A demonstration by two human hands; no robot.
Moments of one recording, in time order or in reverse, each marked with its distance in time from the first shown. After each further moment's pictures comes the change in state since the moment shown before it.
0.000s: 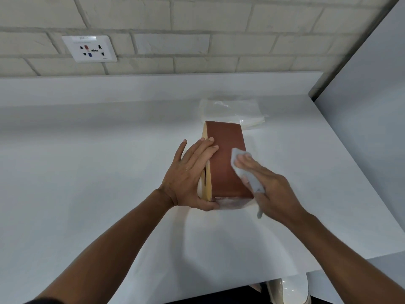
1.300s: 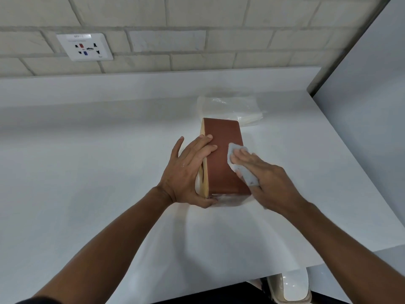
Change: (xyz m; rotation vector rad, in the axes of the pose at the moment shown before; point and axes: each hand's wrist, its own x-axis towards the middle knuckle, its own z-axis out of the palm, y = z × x) left_hand 0.003 0.002 -0.001 -0.112 0.056 -0.022; right_hand 0.009 0.012 0.001 -0.186 -0.028 -0.109
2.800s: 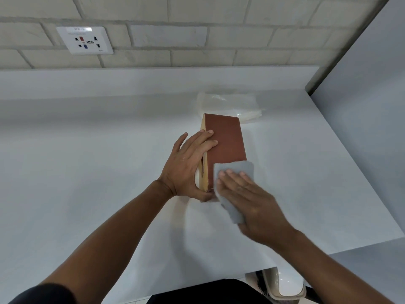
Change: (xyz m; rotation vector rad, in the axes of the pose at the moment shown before) left_hand 0.001 -0.001 0.002 -0.035 0.028 0.009; right_hand -0.043 -0.040 0.028 -0.135 0.034 -0.268
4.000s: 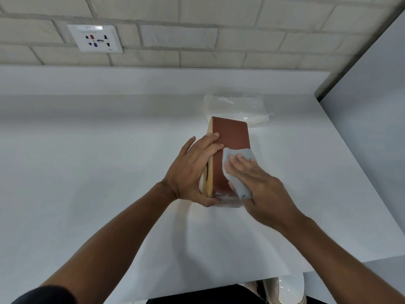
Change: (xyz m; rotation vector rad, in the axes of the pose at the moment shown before) left_hand 0.000 0.000 -0.002 -0.049 -0.046 -0.020; right_hand 0.035 0.025 -0.017 0.096 -0.085 0.160
